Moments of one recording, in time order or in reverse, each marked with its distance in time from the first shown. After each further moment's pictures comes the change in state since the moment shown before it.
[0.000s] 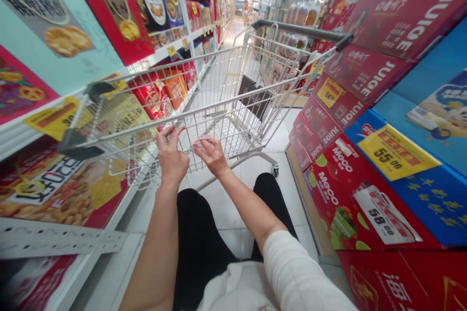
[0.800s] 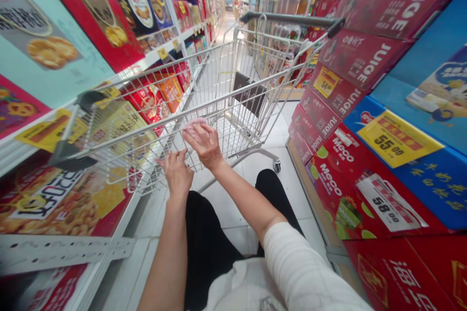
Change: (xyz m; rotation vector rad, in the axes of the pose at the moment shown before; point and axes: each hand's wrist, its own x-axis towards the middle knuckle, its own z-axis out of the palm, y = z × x) left_hand -0.042 -0.040 0.031 0.195 -0.110 -0.115; right_hand 0.031 -0.004 -0.009 -0.070 0.060 0.097
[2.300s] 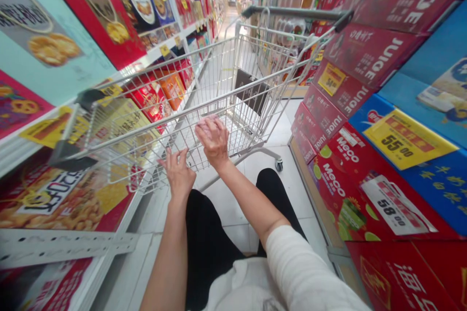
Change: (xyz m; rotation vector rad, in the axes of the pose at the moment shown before) left_hand -0.010 -0.010 0.003 0.078 -0.052 0.029; right_hand -0.011 0.018 0.006 0.040 0.172 0.072
